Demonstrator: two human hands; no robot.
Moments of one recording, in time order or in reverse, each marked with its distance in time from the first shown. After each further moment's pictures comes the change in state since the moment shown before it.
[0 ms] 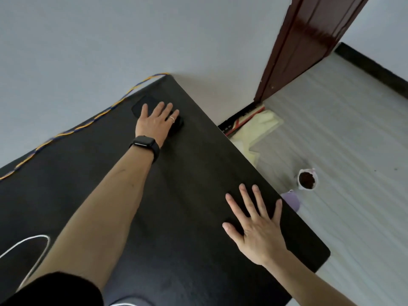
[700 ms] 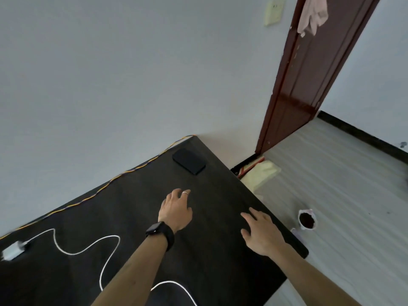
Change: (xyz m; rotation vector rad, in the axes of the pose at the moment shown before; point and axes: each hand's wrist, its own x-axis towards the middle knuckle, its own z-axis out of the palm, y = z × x) left_hand -0.249 0.012 -0.069 -0.715 -0.008 -0.206; right_hand -0.070 -0.055 -0.143 0.167 -0.175 0.142
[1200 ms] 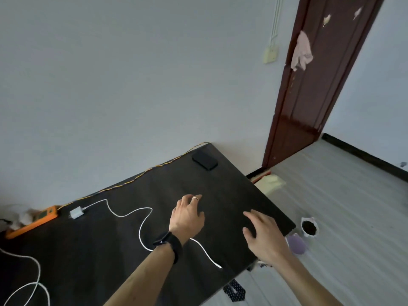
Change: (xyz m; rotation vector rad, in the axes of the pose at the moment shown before) left_hand -0.228 0.023 -0.031 -0.147 0.192 -0.003; right_hand -0.222 -0.026 0.018 0.235 0.340 -0.191
